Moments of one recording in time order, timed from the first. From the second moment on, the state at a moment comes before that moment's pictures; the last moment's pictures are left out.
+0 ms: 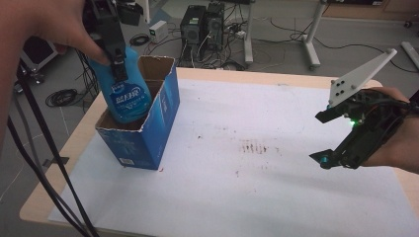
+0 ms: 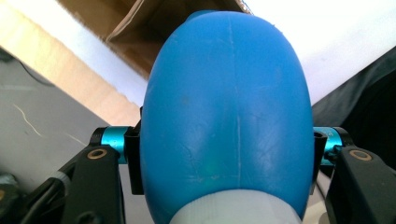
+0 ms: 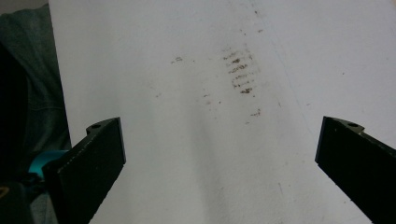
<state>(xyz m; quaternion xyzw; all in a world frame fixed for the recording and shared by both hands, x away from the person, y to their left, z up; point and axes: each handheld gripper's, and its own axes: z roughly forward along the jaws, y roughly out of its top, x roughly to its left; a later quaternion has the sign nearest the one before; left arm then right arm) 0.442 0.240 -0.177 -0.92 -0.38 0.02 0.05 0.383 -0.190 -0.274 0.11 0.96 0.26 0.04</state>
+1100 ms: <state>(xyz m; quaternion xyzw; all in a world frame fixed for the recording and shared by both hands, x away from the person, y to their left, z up) 0.447 0.238 -0.291 -0.96 -0.26 0.02 0.03 0.383 -0.186 -0.284 0.12 0.96 0.26 0.03</state>
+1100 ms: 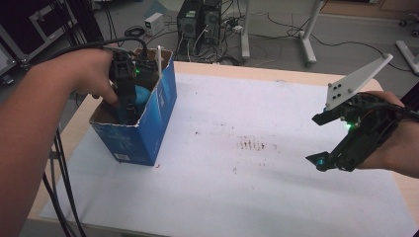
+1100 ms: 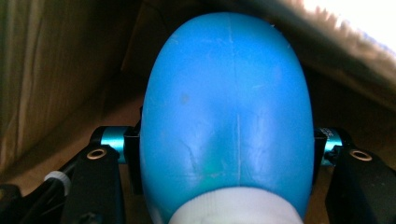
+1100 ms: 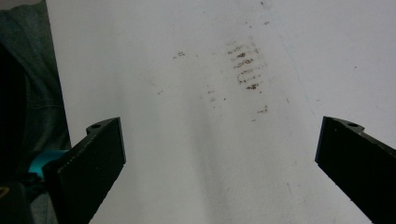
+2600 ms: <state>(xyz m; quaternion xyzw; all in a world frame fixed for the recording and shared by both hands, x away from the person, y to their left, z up) 0.430 0.219 -0.195 -0.97 -0.25 0.00 0.02 0.385 -0.191 -0.279 0.12 0.96 0.24 0.03</state>
